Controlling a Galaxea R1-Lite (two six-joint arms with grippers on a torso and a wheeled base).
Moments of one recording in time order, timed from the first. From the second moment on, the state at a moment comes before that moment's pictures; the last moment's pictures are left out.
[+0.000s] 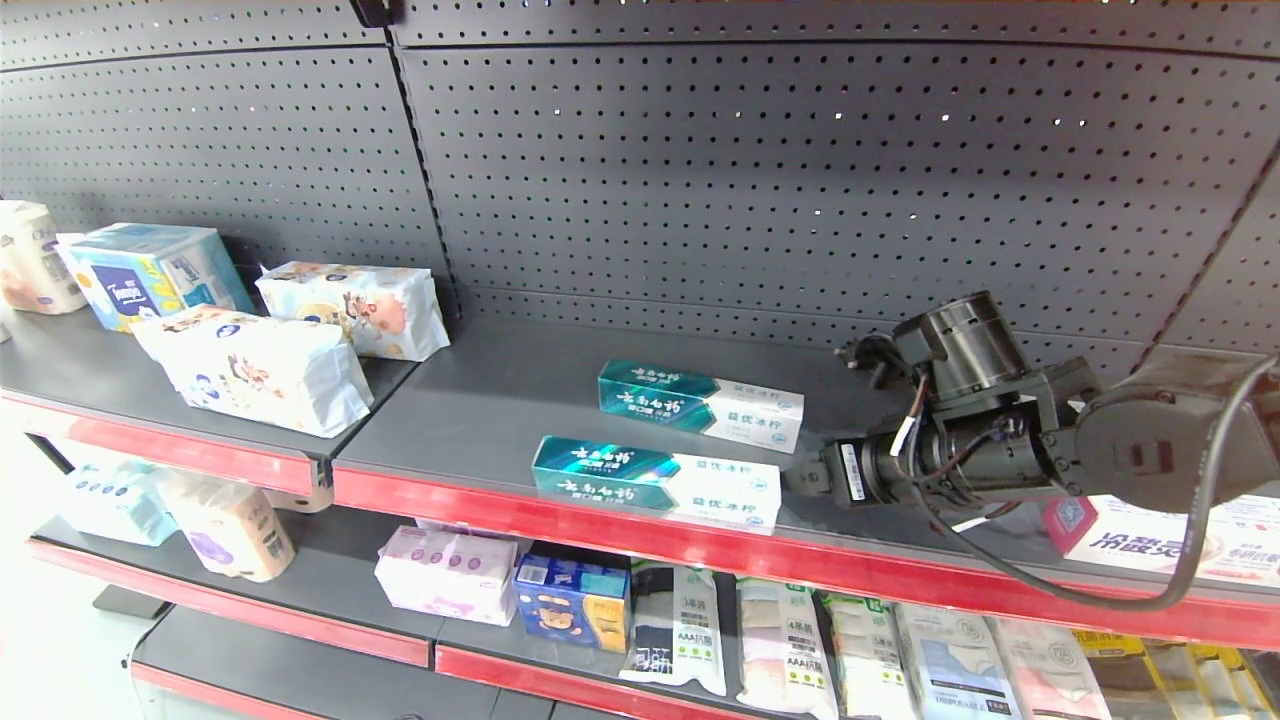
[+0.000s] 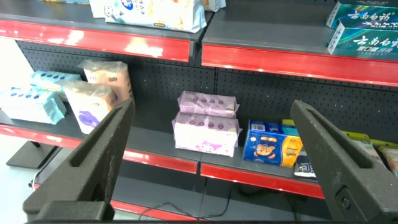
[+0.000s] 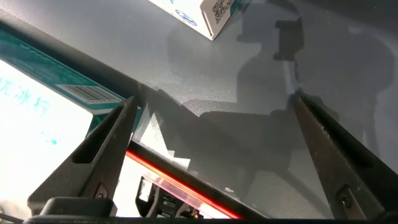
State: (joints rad) left arm 0.00 0.00 0.00 0.00 0.01 -0.01; right arm 0.47 1.80 -1.02 0.04 -0.02 0.24
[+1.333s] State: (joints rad) left arm 0.00 0.00 0.00 0.00 0.01 -0.01; right arm 0.41 1.78 -0.99 0.04 -0.02 0.24
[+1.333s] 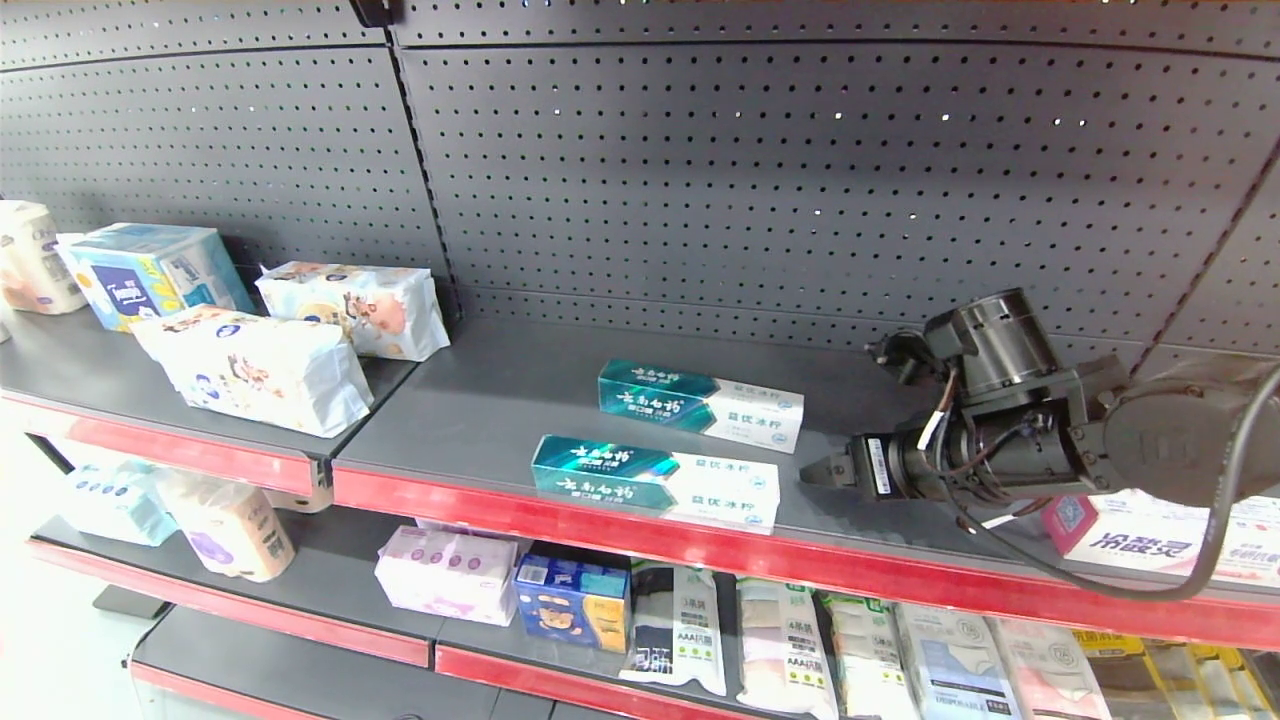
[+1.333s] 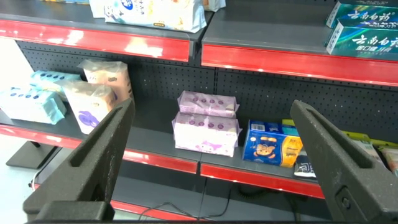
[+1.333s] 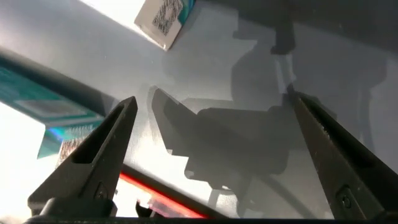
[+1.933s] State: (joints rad) left arm 0.00 0.00 0.00 0.00 0.01 -0.01; right arm 0.51 1.74 -0.94 0.04 -0.03 0.30
